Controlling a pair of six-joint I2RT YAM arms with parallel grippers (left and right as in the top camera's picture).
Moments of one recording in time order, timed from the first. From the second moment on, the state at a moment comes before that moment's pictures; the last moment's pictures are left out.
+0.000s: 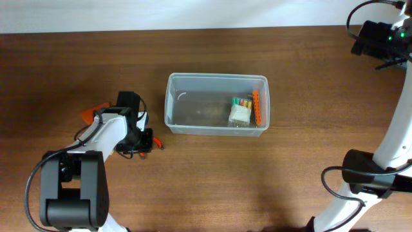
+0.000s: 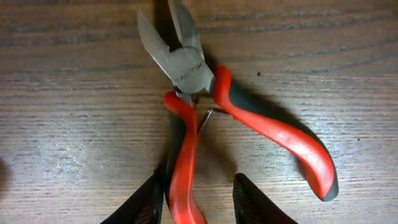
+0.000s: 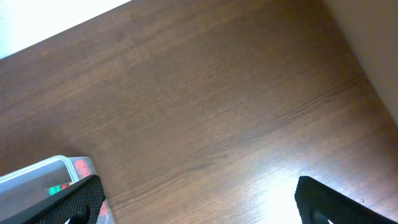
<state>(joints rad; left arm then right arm) -0.06 1.80 1.03 -0.78 0.05 -0.08 -0.24 2.01 2.68 -1.69 0.14 0.18</state>
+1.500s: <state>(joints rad) -0.06 1.80 1.54 -1.03 -0.02 -0.07 -0.24 2.01 2.68 -1.69 0.14 0.18</state>
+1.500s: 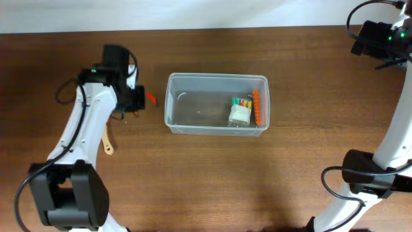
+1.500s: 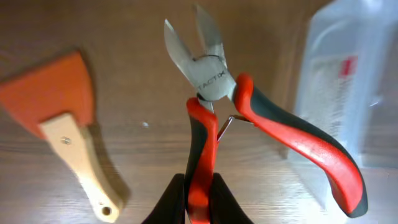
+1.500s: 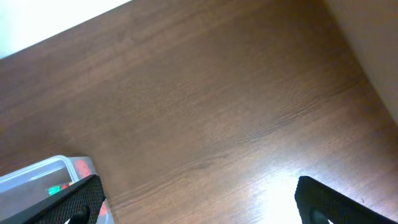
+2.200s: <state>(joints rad) -0.33 1.80 1.76 -1.13 0.09 -0.05 -0.24 2.01 2.68 -1.69 0.14 0.18</state>
